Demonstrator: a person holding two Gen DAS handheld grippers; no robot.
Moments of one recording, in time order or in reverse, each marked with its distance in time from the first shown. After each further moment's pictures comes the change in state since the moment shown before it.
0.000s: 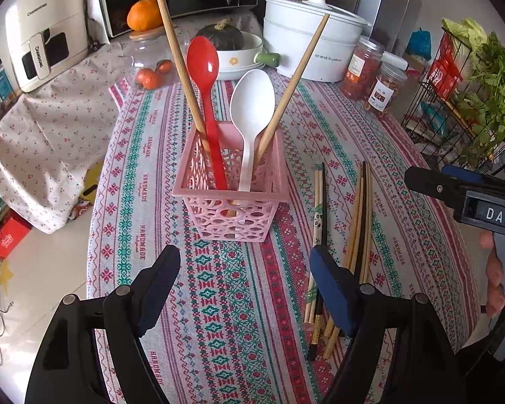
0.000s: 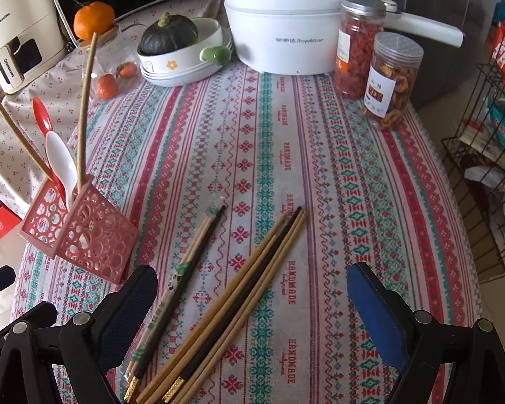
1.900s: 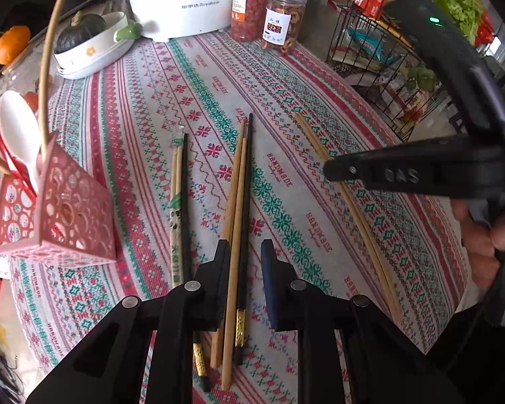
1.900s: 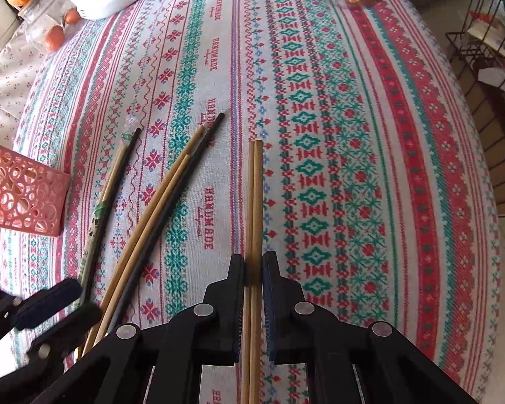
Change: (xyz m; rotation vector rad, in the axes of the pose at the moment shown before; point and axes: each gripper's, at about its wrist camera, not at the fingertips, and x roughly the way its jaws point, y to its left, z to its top) left arm 0.064 -0.130 0.013 0.248 0.173 -0.153; right arm 0.040 -0.099 -0.011 0.106 0.295 0.095
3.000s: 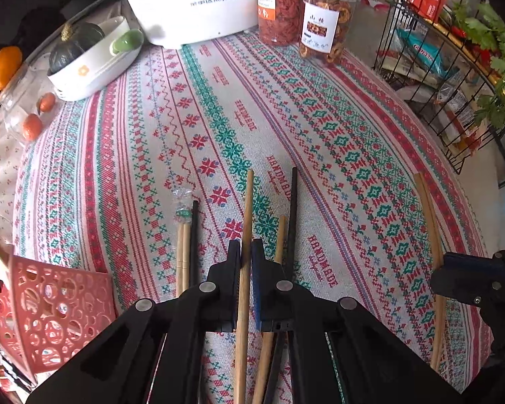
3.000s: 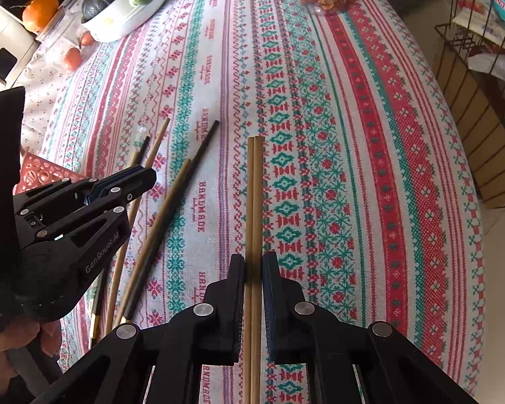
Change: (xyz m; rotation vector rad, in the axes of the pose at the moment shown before) left arm 0.052 -0.002 0.068 -0.014 -0.017 0.165; right arm -0.019 -0.011 -0.013 0.024 -0.051 0.088
